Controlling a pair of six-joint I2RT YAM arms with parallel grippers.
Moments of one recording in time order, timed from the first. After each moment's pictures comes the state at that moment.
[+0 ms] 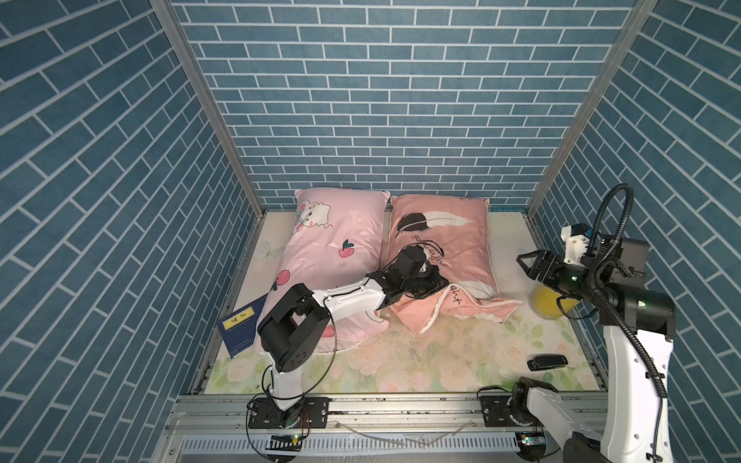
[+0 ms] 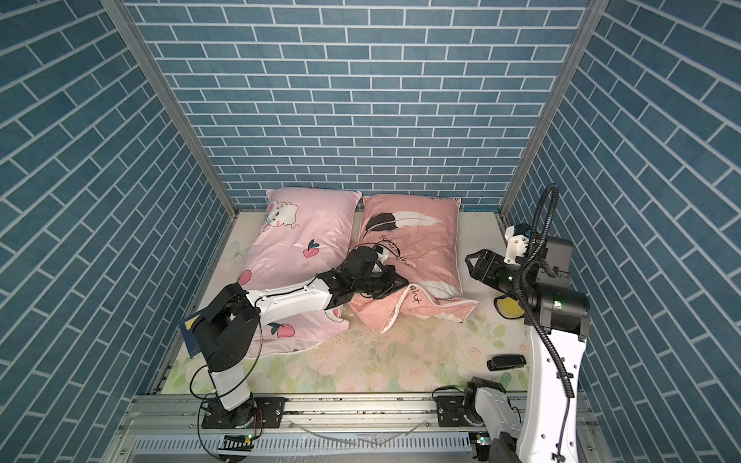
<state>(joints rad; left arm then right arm) -0.86 1.85 1.25 0.11 0.35 -1.16 -0.16 0.94 1.41 -1.17 -0.48 0.30</state>
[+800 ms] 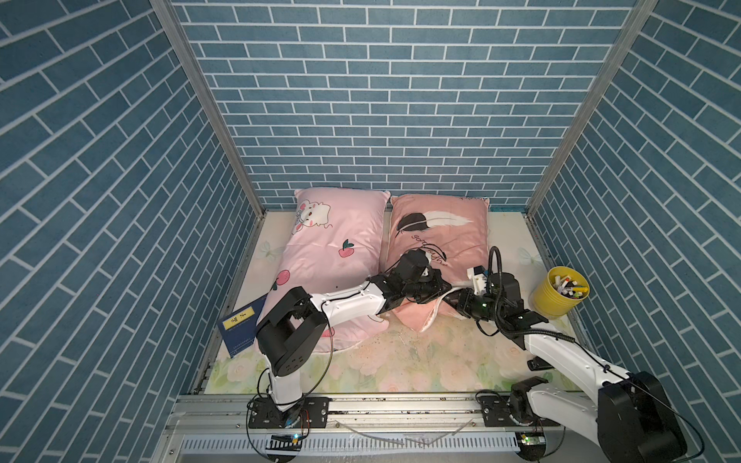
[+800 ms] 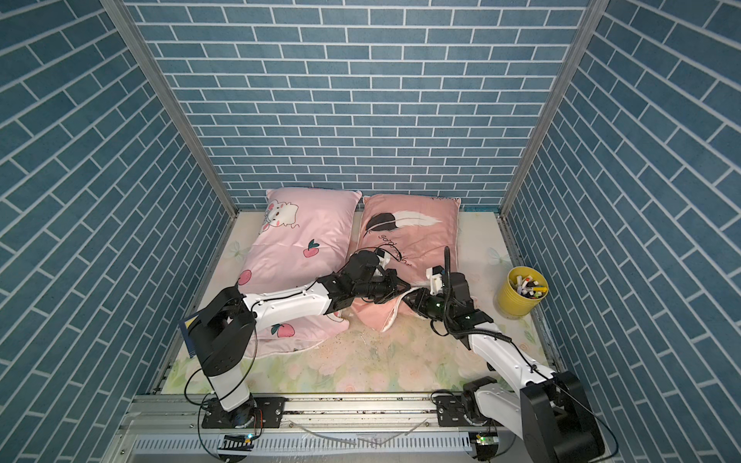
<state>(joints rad) -0.89 1.81 1.20 0.12 0.33 -1.20 0.38 1.12 0.47 0.06 -0.56 0.85</state>
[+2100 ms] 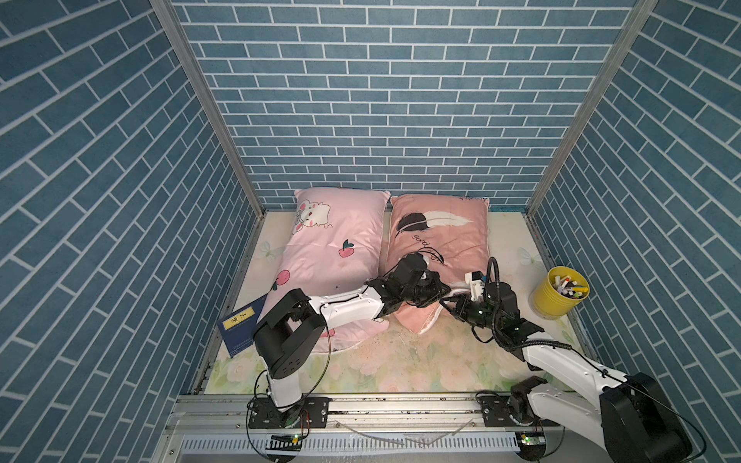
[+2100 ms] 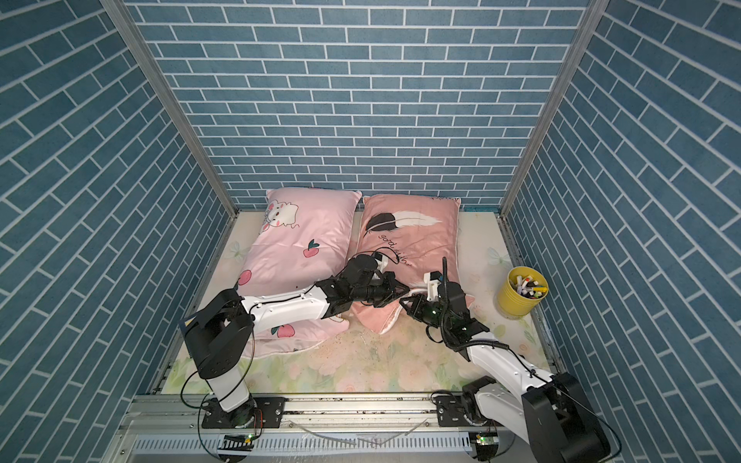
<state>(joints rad) -0.90 1.79 1.15 0.16 0.32 -1.27 0.45 1.06 0.36 0.18 -0.47 0.92</state>
